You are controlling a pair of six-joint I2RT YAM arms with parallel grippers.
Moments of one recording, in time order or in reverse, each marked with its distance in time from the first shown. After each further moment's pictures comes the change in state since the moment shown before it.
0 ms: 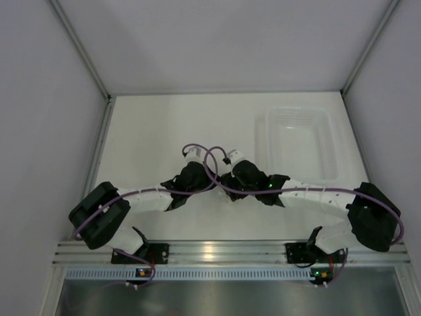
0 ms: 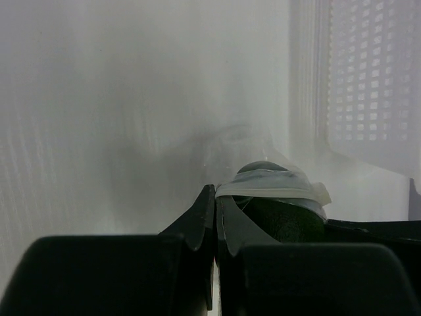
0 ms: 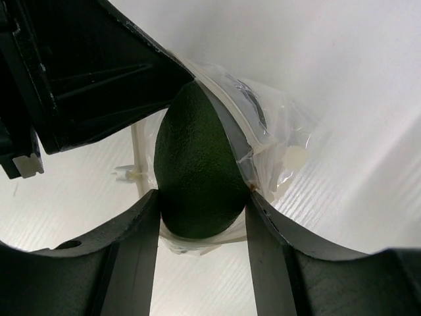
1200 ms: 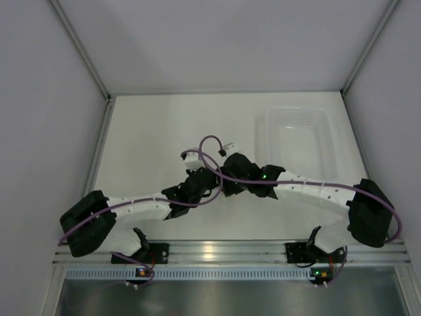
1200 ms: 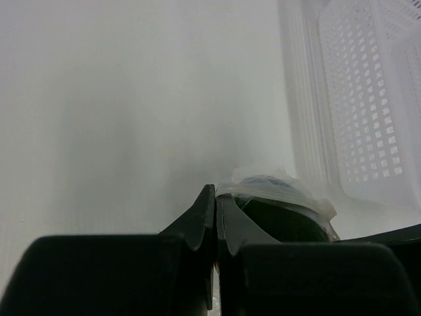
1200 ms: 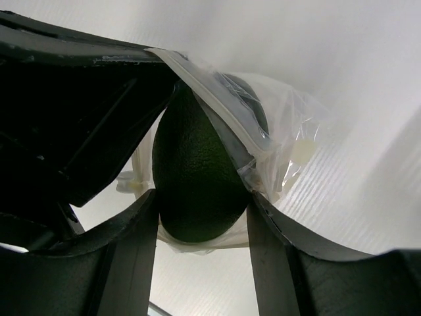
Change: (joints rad) left arm -0.167 -0.105 0.002 -0.030 -0.475 0.148; right arm 0.038 0.086 0.226 -0.242 0.032 0.147
